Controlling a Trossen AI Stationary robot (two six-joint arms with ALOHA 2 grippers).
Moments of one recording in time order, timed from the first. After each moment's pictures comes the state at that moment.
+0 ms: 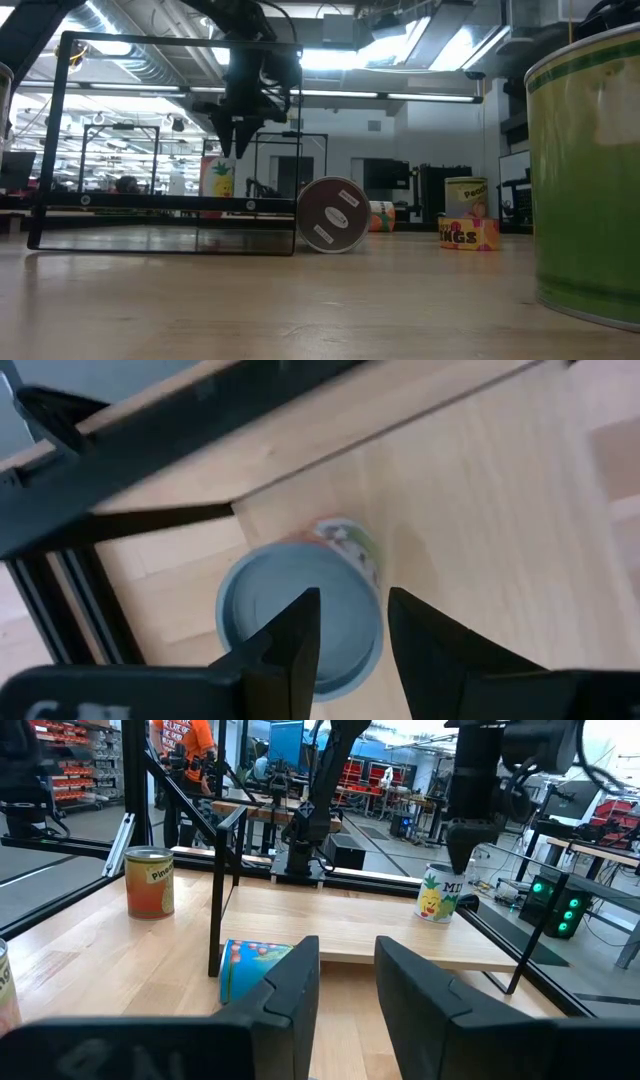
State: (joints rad) left arm 0.63 1.88 1.68 -1.29 -0.22 -0.62; right arm 0.07 0.03 0.01 0.05 0.10 -0.14
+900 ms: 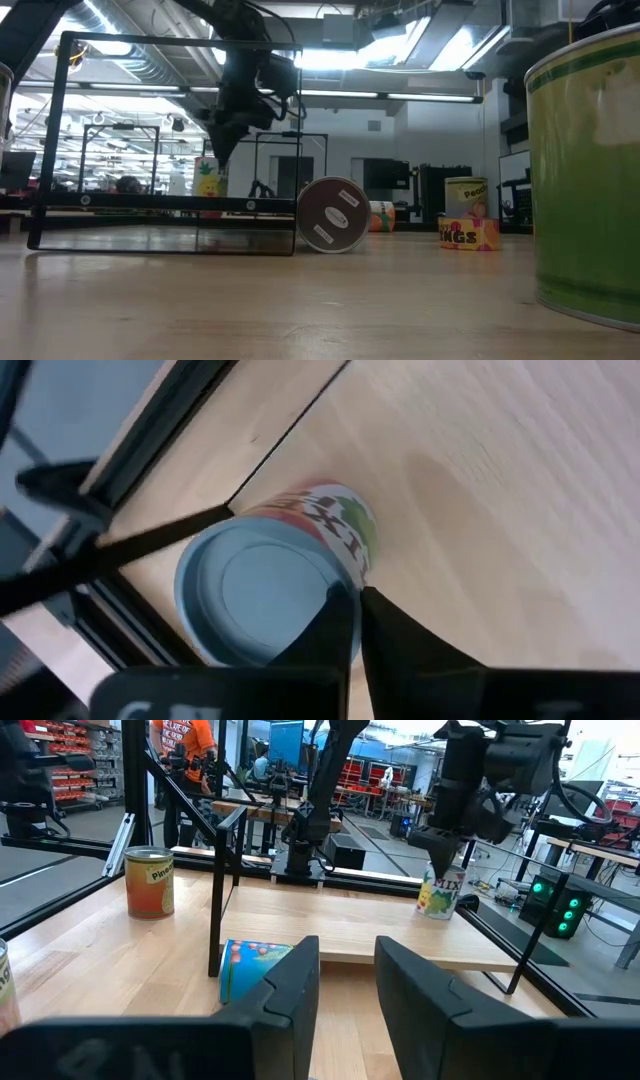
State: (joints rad) left arm 0.60 1.86 1.60 -1.32 -0.22 -0.24; right arm 0.07 0.03 0.01 0.05 0.10 -0.14
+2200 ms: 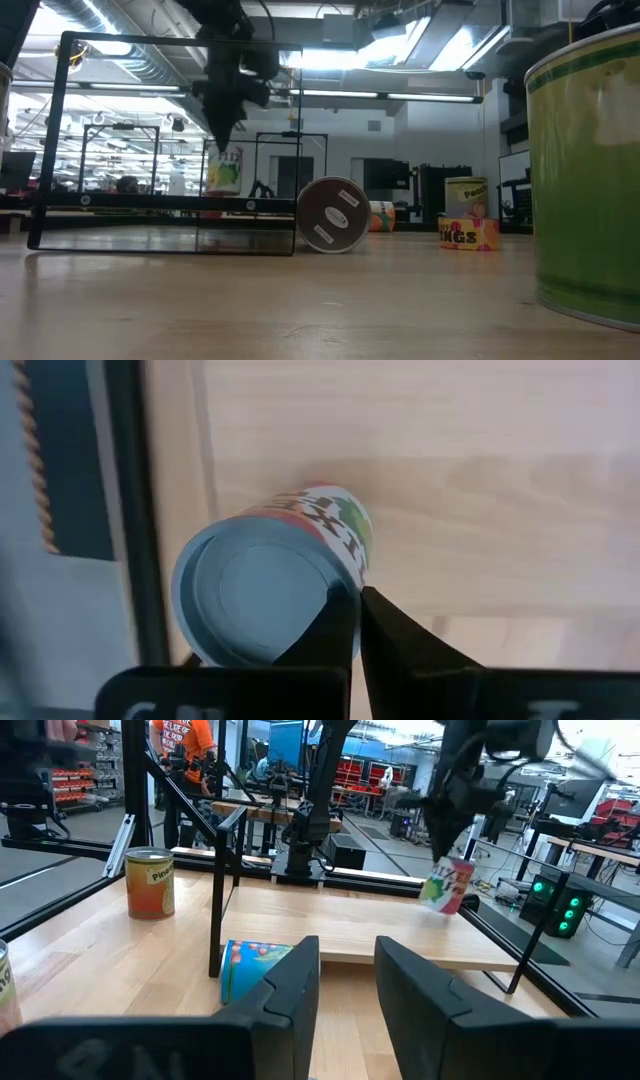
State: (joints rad) left arm 0.68 1.73 1.53 -1.24 -0.01 0.62; right arm 0.07 0.03 0.01 0.05 0.10 -0.13
